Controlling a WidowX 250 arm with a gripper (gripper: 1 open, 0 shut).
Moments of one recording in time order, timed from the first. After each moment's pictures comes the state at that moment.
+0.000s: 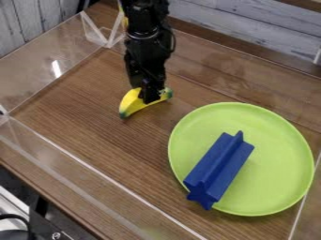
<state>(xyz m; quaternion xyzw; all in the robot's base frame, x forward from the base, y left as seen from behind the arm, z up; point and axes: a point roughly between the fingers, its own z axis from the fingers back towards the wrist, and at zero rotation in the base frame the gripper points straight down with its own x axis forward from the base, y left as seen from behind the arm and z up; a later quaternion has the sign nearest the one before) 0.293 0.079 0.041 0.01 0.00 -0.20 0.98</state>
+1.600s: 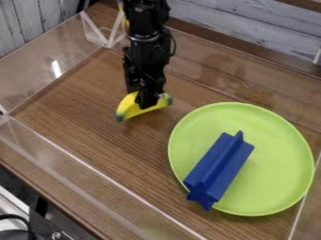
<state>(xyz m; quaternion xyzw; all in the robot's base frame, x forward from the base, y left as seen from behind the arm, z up) 0.283 0.075 0.042 0.00 0.05 -0.19 0.98</state>
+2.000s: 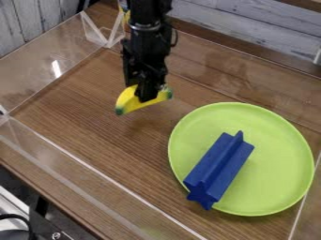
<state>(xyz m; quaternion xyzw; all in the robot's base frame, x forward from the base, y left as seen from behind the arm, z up) 0.285 0.064 0.064 0.00 0.05 -0.18 0.98</state>
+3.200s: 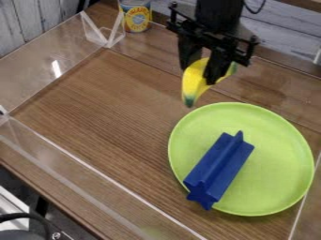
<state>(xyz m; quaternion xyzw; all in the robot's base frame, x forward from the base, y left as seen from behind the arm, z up) 0.267 -0.040 0.142 0.03 0.01 -0.06 1.00</state>
